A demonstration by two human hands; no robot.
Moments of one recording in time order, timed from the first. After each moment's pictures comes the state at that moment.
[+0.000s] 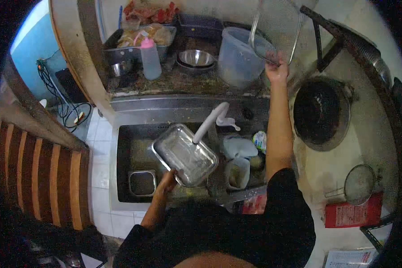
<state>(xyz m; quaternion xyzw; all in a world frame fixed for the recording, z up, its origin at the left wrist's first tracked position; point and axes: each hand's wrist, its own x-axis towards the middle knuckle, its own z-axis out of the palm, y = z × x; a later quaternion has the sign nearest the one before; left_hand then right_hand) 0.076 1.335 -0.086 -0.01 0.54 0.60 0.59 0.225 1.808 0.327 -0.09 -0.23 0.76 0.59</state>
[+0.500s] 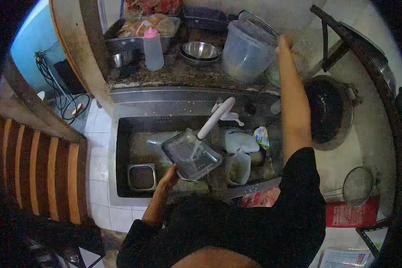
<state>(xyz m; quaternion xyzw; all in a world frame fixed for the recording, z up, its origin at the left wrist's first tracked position) 0.092 1.313 0.063 0.07 0.54 0.55 0.63 0.180 1.913 0.358 -0.45 -0.62 0.20 0.61</state>
